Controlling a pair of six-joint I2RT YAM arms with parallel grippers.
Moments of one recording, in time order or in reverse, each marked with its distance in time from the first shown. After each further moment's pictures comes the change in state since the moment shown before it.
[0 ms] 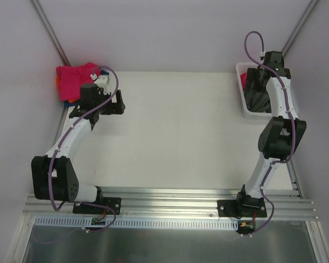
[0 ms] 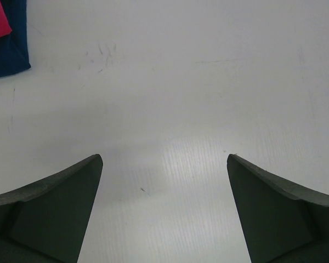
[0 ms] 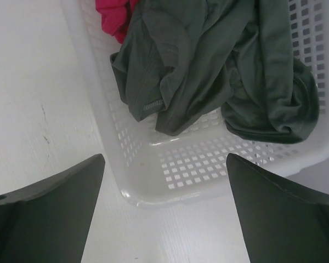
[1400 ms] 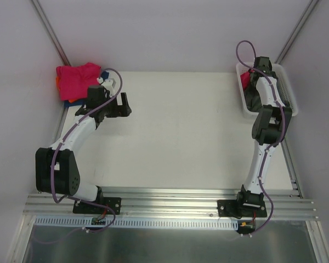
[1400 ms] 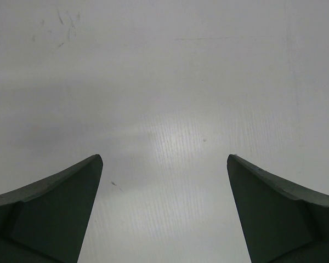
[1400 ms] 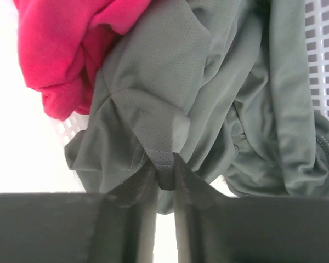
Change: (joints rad) left arm -0.047 0.079 0.002 -0.016 0.024 -0.069; right arm 0.006 0.372 0.211 0.123 0.156 -0.023
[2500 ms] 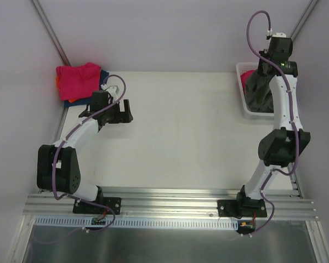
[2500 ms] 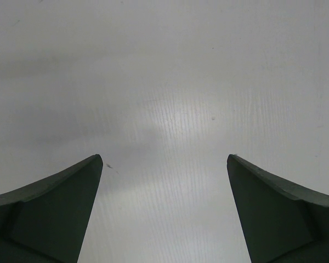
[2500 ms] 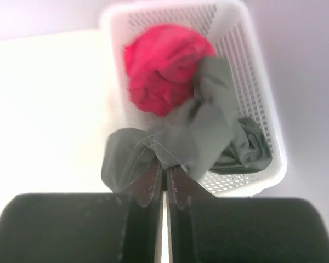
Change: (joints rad) left arm -0.026 0.028 -0.057 -0.017 -0.016 0.000; right arm 0.047 -0.432 -0.072 -0.046 -0.100 -0.008
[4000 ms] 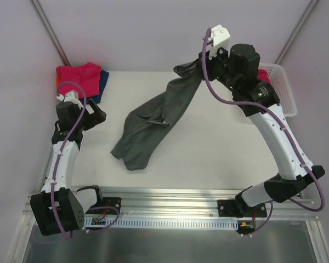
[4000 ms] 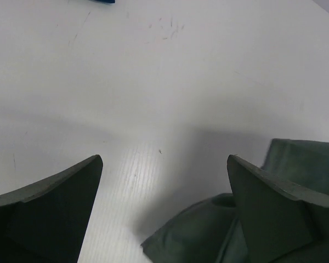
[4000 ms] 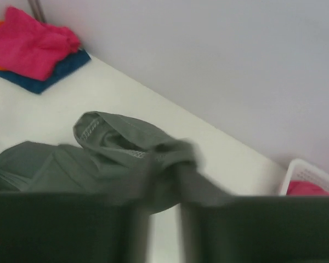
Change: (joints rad) left arm 0.323 -0.399 -0.175 -0.013 0.011 -0.191; right arm 0.674 -0.388 -0.077 0.187 -0.171 -0.147
